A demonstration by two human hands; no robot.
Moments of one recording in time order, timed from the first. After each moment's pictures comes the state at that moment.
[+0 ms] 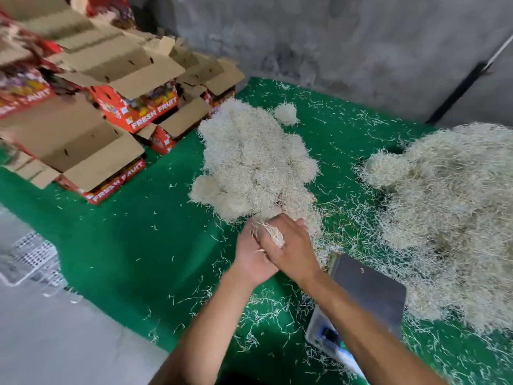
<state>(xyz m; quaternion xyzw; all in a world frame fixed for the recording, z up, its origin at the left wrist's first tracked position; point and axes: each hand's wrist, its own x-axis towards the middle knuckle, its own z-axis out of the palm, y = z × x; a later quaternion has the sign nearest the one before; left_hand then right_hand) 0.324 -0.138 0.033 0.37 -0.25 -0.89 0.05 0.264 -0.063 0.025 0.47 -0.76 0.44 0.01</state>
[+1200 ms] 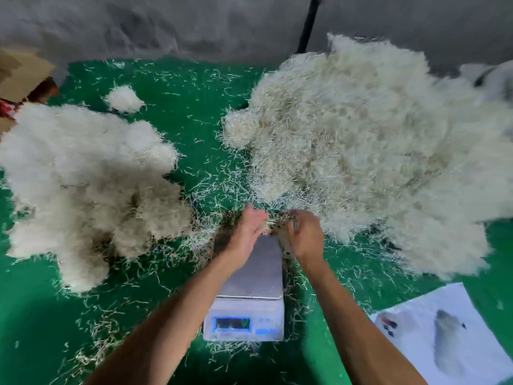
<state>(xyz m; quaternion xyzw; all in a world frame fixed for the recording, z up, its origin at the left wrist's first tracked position) 0.118 0.065 -0.040 0.24 -0.56 -0.78 -0.10 0.071 0.222 -0.074 0.06 -0.95 0.32 0.00</state>
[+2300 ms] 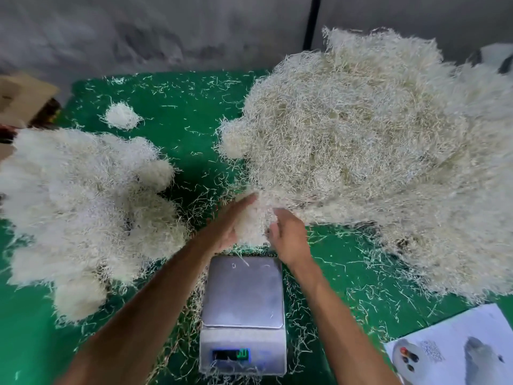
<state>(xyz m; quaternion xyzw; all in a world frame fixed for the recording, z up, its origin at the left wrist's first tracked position) 0.049 0.016 -0.015 0.20 -0.62 -0.73 -0.20 0.035 0.186 -0.063 0.16 -0.90 0.41 -0.04</state>
